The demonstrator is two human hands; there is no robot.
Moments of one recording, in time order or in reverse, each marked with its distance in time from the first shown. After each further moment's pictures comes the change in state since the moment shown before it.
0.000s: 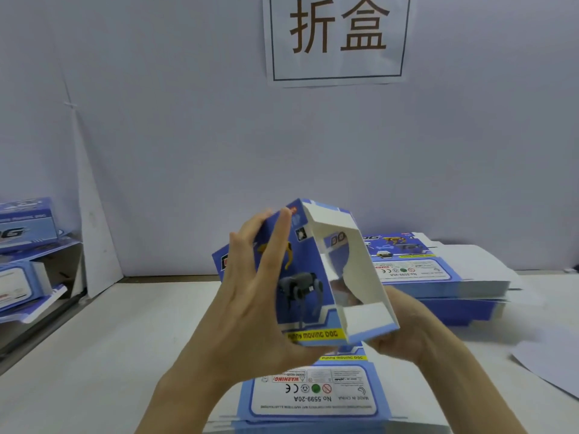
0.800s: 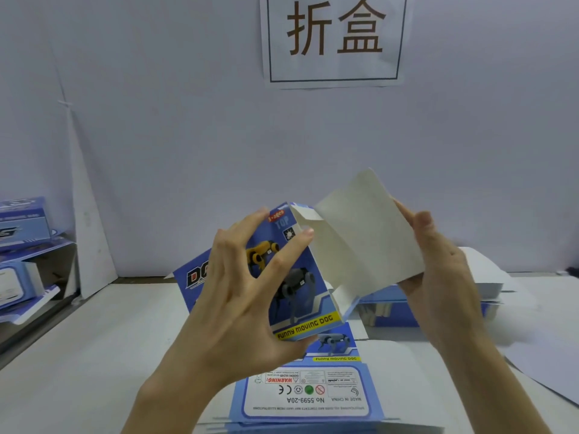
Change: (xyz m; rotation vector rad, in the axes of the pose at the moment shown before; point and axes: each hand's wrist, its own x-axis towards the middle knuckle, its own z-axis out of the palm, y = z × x) left_hand -0.001 0.003 -0.001 0.348 0.116 0.149; right_hand -0.034 -0.030 0.007 -0.145 0.142 -0.913
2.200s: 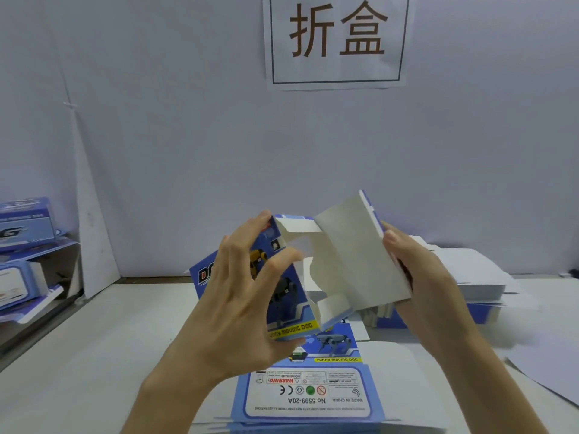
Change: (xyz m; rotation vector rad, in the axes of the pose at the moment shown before) left_hand -0.001 -0.011 0.008 -0.058 0.000 0.073; right_hand -0.003 0.003 0.003 -0.042 -0.198 0.203
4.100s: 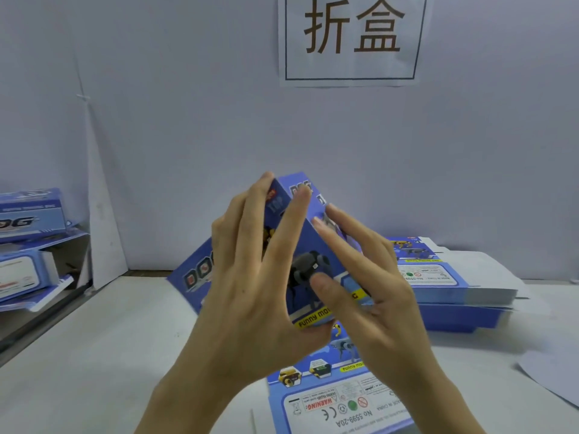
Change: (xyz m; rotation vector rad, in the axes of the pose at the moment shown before) left_hand 0.029 0.031 -0.021 -0.077 0.250 -0.215; right_hand -0.021 0.009 0.059 -0.622 -0.057 -0.651
